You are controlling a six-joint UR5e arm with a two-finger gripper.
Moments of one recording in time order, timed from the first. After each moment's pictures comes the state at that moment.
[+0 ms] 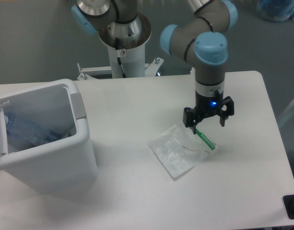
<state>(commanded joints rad) 2.77 -1.91 -1.83 -0.76 1.48 0.44</state>
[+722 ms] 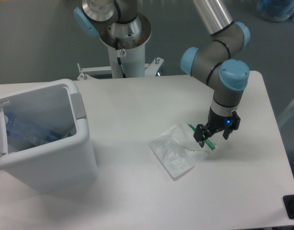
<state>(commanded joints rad) 2.77 -2.05 -1.77 -0.75 1.39 0.37</state>
